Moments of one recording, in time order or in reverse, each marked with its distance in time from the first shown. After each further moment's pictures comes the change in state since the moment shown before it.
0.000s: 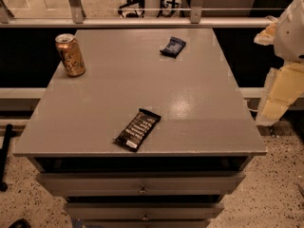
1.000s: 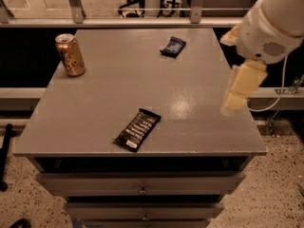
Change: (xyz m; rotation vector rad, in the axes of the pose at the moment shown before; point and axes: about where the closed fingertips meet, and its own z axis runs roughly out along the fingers) arm -0.047 -0.018 0.038 -0.033 -0.122 -0.050
